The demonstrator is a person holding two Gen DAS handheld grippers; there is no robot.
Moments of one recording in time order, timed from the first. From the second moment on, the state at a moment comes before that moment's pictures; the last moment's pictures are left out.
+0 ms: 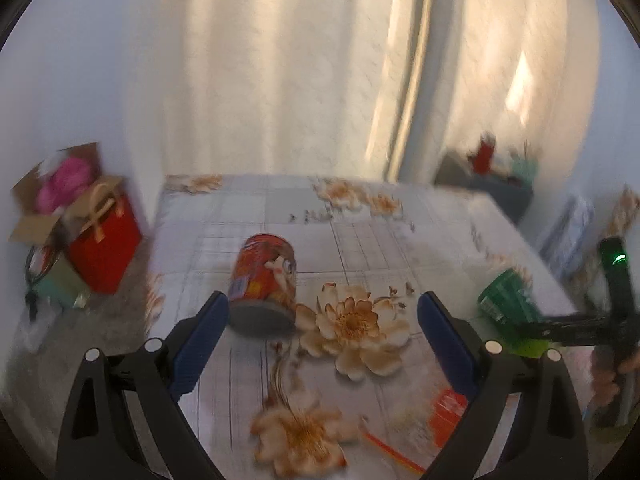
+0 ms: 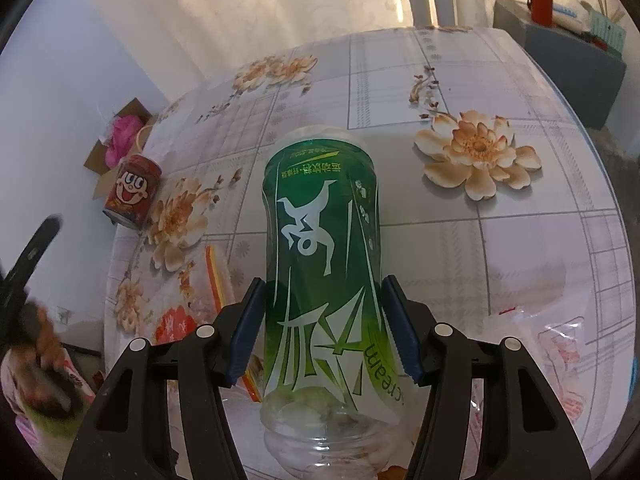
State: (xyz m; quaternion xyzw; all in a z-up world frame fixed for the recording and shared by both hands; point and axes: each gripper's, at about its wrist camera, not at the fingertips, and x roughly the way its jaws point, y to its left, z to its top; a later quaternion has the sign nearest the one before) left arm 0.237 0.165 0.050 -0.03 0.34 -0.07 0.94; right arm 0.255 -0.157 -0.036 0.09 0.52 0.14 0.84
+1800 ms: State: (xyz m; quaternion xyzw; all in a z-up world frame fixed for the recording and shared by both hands) left arm 0.221 0.132 0.106 -0.03 0.37 -0.13 0.92; right arm 0.200 -0.195 0.058 0.14 0.42 0.19 0.88
